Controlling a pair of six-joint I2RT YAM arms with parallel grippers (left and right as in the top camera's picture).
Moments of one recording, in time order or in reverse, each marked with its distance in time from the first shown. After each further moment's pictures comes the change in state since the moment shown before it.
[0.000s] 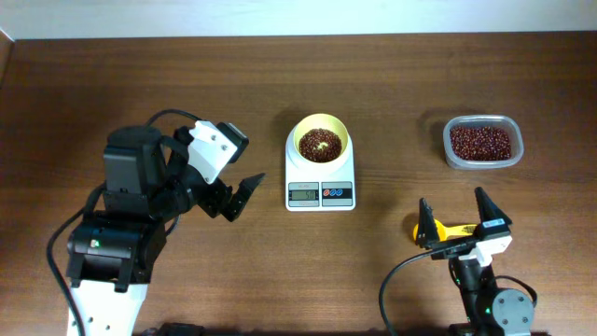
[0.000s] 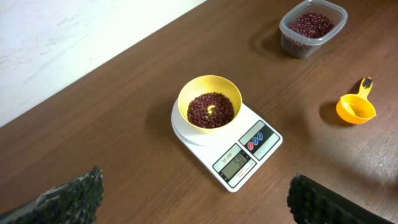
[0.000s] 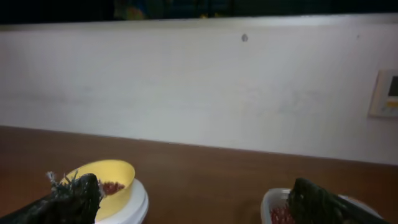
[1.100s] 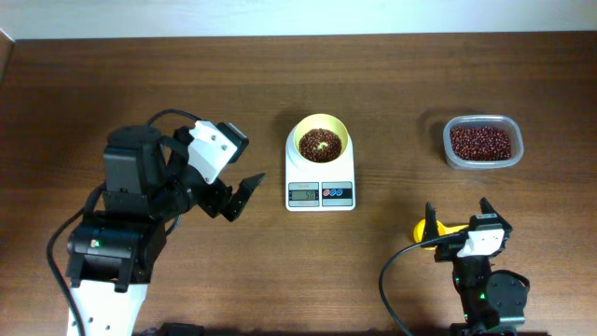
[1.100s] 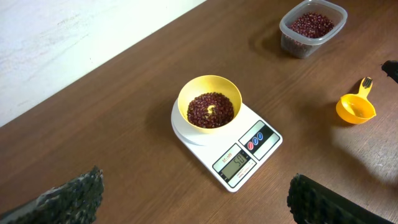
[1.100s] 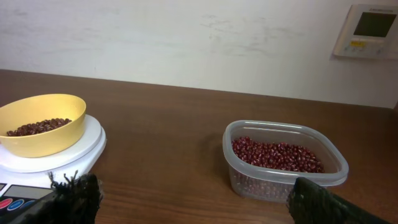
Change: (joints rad) left arm 0.000 0.000 0.000 0.000 0.000 0.000; right arm -0.042 -0.002 0.000 -0.223 0.099 -0.092
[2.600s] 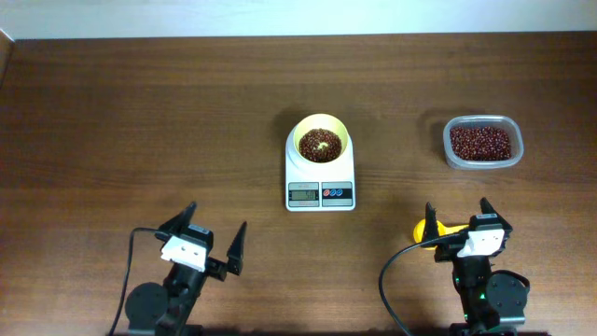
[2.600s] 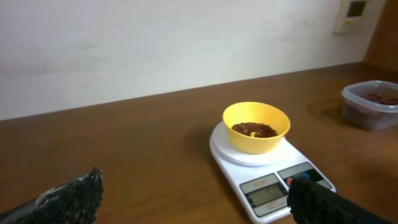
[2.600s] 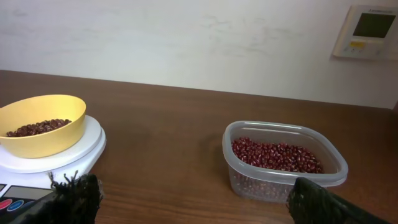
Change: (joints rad) left arm 0.056 -1.014 -0.976 0.526 -0.187 -0.394; right arm -0.001 -0.002 0.000 0.000 0.001 0.000
